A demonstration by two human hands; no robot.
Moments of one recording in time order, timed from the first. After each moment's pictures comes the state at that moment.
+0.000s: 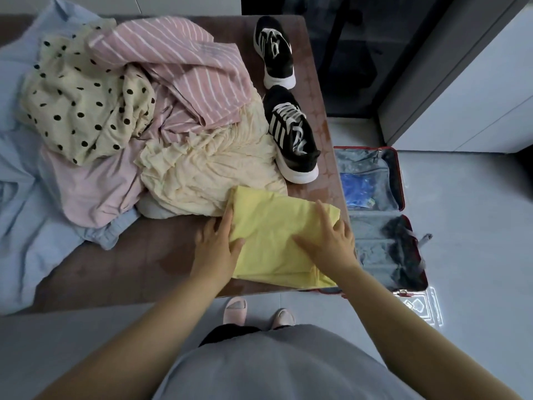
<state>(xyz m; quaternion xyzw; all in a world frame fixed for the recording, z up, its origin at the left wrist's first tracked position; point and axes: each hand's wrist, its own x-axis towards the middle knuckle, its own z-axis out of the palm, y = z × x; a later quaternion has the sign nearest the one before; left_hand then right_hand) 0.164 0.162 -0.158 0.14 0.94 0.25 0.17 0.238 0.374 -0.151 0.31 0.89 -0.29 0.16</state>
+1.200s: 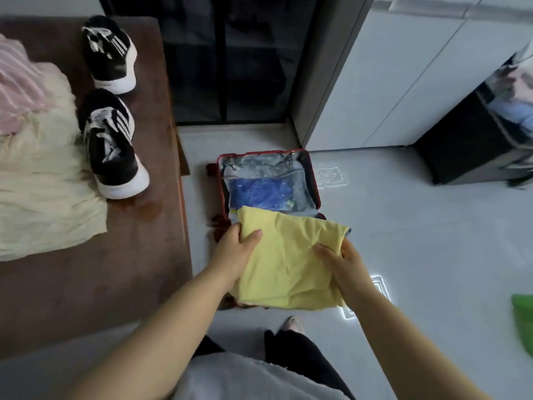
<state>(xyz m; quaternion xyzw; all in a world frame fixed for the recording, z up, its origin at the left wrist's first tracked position) 0.270 0.481 -0.162 0.04 0.77 0.54 0.35 0.407 0.638 -0.148 0.47 0.63 -0.62 -0.03</state>
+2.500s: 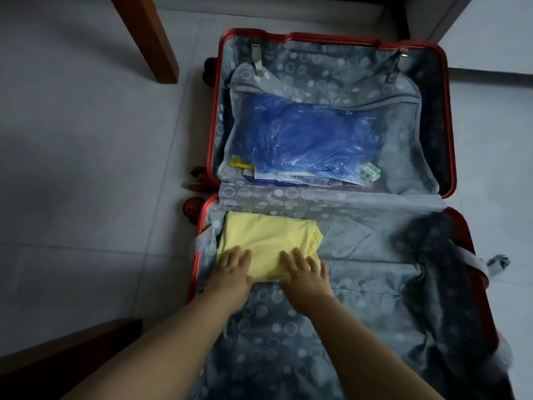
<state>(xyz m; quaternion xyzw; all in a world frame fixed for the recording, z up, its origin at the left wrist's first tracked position) 0.201 0.602 -0.852 0.20 0.89 0.02 0.40 0.265 0.759 -0.851 0.12 0.91 -0.16 0.36</state>
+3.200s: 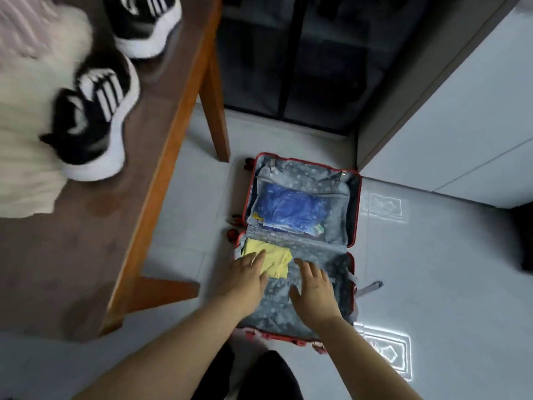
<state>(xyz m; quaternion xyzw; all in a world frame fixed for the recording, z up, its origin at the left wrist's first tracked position) 0.265 0.591 -0.291 0.16 0.93 0.14 0.29 0.324 0.739 -0.286 0.13 0.94 -0.25 0.19</state>
